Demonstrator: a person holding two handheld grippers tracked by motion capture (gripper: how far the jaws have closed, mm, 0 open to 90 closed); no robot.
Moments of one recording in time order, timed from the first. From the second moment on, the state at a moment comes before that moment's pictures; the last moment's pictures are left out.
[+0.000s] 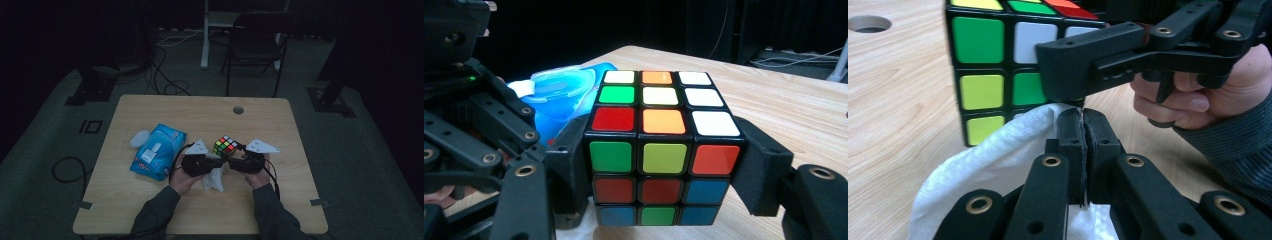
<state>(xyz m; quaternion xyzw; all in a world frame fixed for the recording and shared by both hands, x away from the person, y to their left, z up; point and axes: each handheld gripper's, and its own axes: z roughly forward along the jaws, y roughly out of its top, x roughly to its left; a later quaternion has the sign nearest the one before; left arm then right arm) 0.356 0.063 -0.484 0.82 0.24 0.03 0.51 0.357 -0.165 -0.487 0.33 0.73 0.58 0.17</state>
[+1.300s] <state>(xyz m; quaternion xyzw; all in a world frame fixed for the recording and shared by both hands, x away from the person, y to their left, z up) 0.367 0.093 -0.431 0.79 0.24 0.09 0.55 0.356 -0.154 -0.494 0.31 0.75 0.56 0.16</state>
